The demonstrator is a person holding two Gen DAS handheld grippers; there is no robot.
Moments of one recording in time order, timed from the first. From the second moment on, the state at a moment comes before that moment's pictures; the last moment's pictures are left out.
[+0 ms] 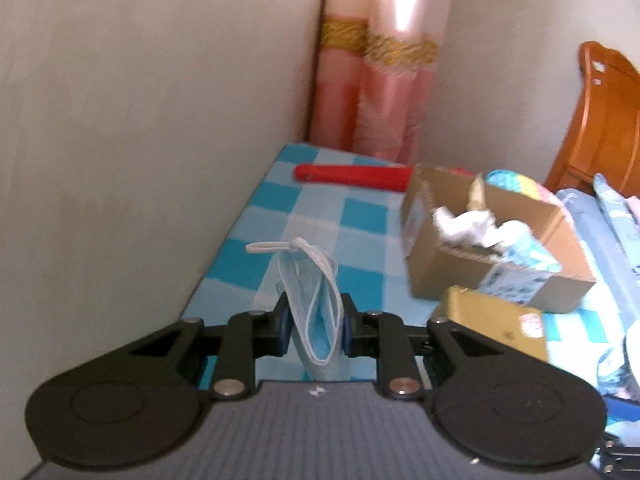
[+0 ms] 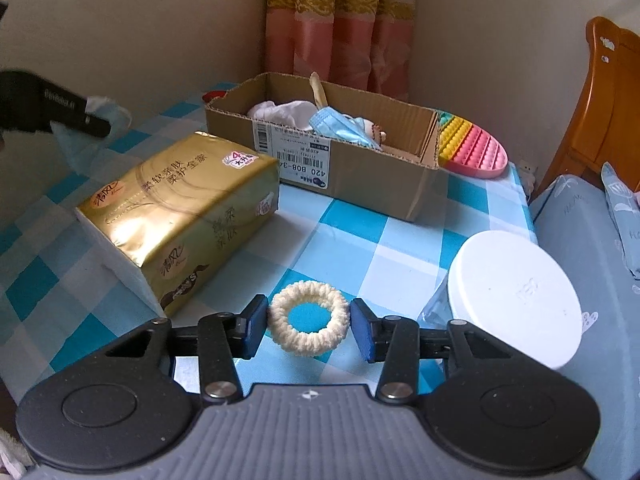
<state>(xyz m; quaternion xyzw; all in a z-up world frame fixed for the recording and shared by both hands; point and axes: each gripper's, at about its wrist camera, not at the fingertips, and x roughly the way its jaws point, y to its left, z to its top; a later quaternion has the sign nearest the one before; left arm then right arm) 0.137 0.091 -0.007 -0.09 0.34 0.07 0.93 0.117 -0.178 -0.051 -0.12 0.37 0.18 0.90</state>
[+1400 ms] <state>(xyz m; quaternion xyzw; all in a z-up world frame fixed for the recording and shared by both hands) 0.124 0.010 0.026 0.06 0.30 -0.01 0.95 0.170 -0.191 0.024 -0.08 0.34 0.19 0.92</state>
